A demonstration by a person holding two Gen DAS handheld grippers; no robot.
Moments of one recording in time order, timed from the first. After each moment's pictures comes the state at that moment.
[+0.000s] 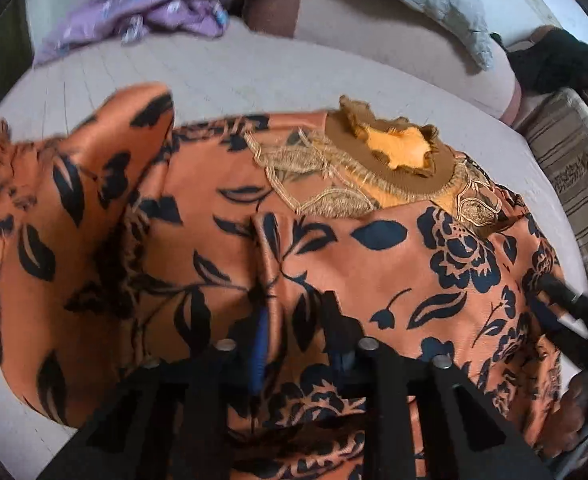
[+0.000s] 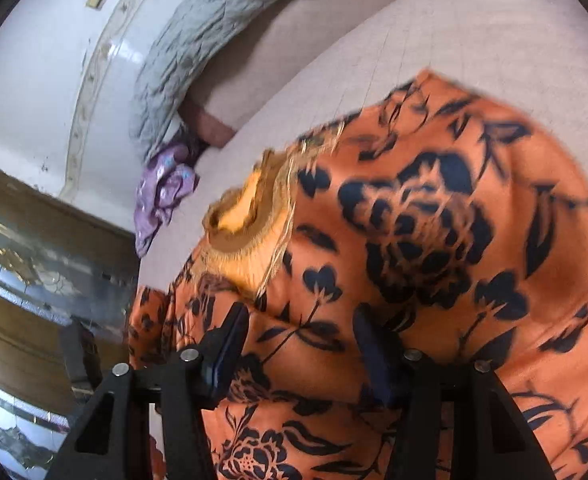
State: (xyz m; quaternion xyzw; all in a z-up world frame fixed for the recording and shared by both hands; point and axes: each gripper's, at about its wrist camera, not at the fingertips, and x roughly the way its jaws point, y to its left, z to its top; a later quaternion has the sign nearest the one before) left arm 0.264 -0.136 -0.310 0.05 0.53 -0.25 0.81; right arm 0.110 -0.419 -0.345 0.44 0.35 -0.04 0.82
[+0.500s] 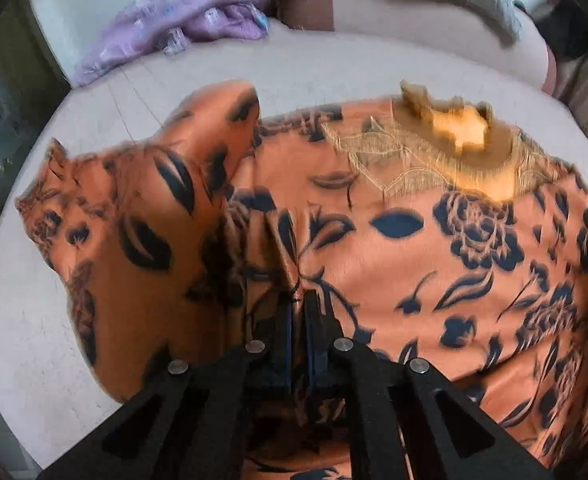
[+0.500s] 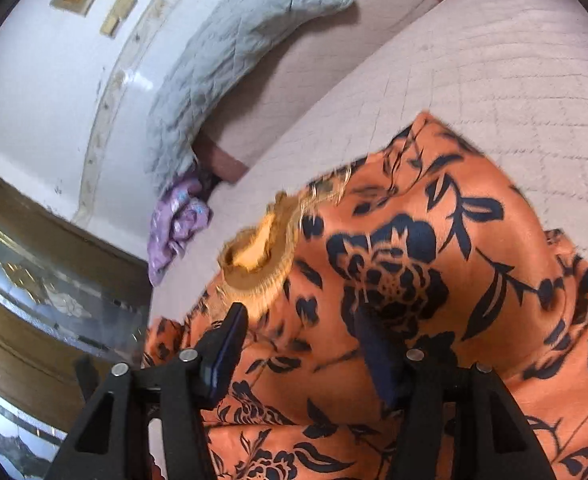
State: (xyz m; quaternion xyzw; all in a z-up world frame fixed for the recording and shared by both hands) left arm 0.268 -0.115 -0.310 0.14 0.52 -0.17 0.83; right arm 0.110 -0.422 -0.338 0.45 0.32 -0.04 0.83
